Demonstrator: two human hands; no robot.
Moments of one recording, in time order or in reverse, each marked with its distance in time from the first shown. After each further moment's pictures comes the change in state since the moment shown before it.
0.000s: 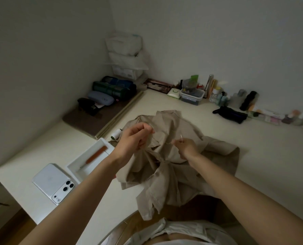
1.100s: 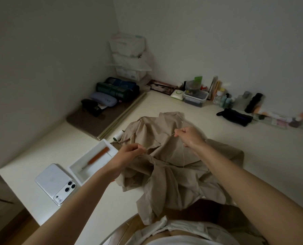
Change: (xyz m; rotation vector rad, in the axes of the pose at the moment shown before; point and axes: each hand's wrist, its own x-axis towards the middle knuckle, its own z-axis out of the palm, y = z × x) left_hand -0.009 -0.037 -0.028 0.303 0.015 -0.312; right_hand 0.009 -0.039 -0.017 -0.221 -0.024 -0.200
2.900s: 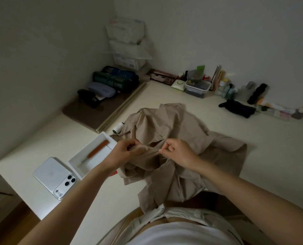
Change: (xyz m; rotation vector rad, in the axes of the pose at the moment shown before) left_hand -0.001 -0.015 -0.016 0.180 -0.004 0.175; right_hand -0.041 0.023 0.042 -0.079 -0.214 -0.368
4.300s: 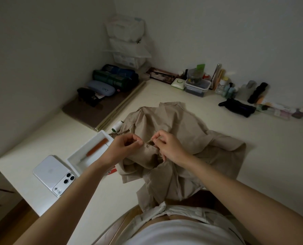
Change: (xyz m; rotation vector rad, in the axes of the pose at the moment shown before) left_hand 0.002 0.005 -0.003 -0.071 -0.010 0.020; right_hand 0.009 -0.019 0.012 0.196 -0.018 0.079
